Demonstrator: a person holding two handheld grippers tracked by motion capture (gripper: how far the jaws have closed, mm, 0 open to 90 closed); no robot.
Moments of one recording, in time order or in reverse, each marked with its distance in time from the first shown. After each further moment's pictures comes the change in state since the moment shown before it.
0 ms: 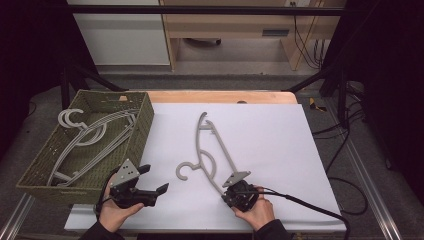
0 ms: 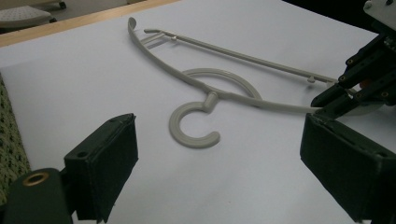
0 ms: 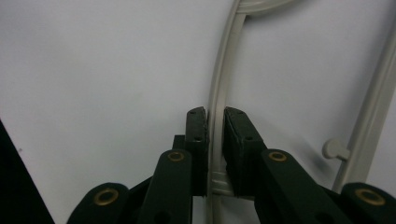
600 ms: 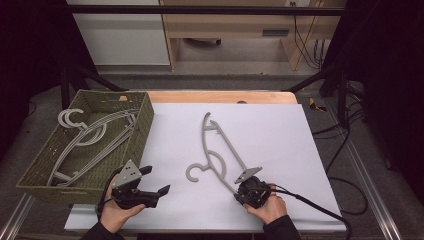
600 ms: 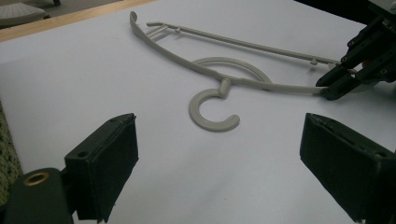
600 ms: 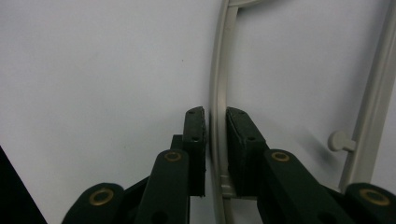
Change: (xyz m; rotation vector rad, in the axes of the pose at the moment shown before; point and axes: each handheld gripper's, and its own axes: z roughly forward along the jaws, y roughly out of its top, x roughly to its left) left arm -0.003 0.000 0.003 0.016 -0.011 0.014; right arm -0.024 -0.011 -0.012 0.071 0.002 0.004
